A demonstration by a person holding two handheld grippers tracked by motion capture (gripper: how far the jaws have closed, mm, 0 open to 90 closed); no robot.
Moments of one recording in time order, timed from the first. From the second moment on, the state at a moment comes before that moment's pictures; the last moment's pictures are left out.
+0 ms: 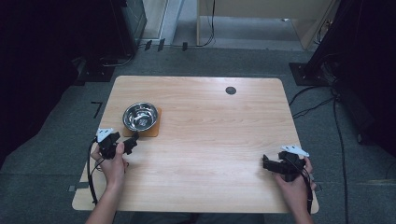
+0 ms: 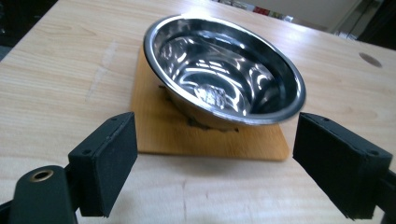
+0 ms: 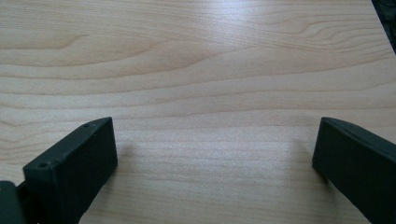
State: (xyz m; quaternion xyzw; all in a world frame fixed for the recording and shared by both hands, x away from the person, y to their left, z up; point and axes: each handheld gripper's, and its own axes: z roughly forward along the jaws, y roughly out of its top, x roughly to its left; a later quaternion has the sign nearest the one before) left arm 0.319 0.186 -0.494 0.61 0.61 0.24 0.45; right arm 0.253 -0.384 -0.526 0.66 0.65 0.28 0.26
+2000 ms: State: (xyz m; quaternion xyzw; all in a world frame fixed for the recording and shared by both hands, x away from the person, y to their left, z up) left arm 0.241 0.223 -0.518 0.71 0.58 0.25 0.31; right arm 0.253 -0.384 -0.526 0.66 0.65 0.28 0.26
